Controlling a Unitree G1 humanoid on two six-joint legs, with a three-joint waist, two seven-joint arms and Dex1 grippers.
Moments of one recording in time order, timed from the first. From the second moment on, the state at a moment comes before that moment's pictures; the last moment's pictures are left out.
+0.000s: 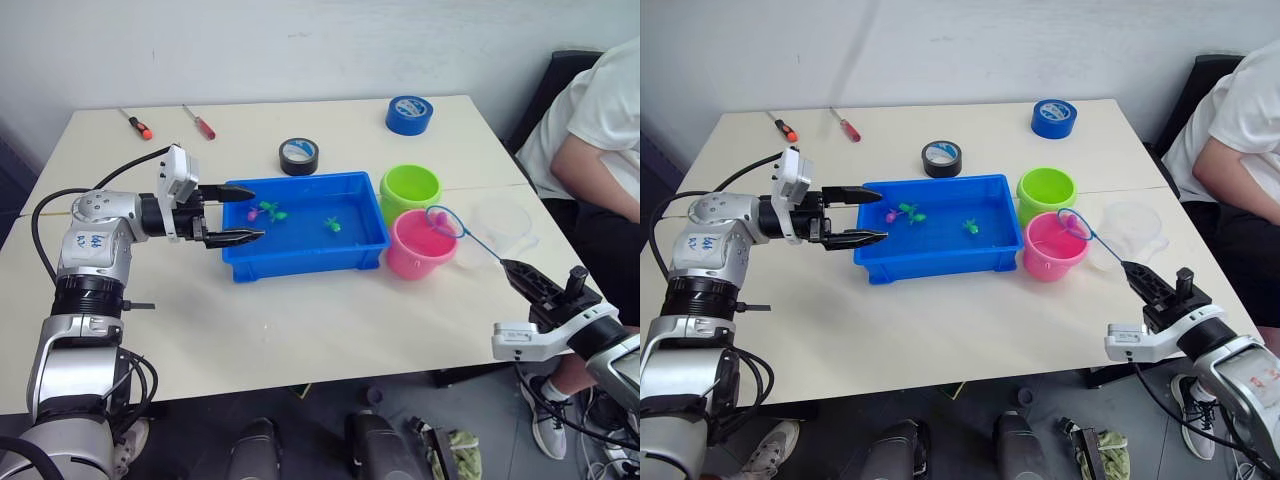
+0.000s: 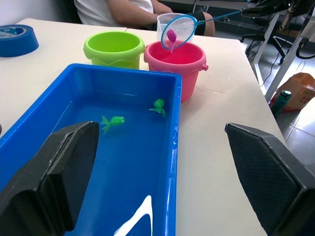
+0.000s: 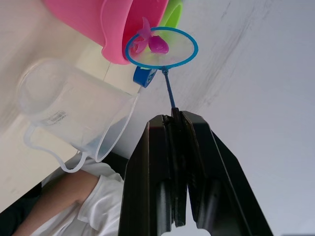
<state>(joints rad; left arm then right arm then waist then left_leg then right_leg) -0.86 0.68 0.04 0.56 -0.34 0.19 -1.33 0.30 -0.90 -0.35 -0.45 -1.02 -0.33 0.19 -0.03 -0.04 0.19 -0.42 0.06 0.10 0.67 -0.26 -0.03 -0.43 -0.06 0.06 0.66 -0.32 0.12</state>
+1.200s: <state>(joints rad) -0.60 0.83 0.26 0.47 -0.34 0.32 -1.03 -0.65 -0.36 0.07 -0.40 -0.15 0.80 0.81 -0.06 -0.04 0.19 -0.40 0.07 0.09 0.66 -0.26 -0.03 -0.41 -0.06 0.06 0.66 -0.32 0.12</state>
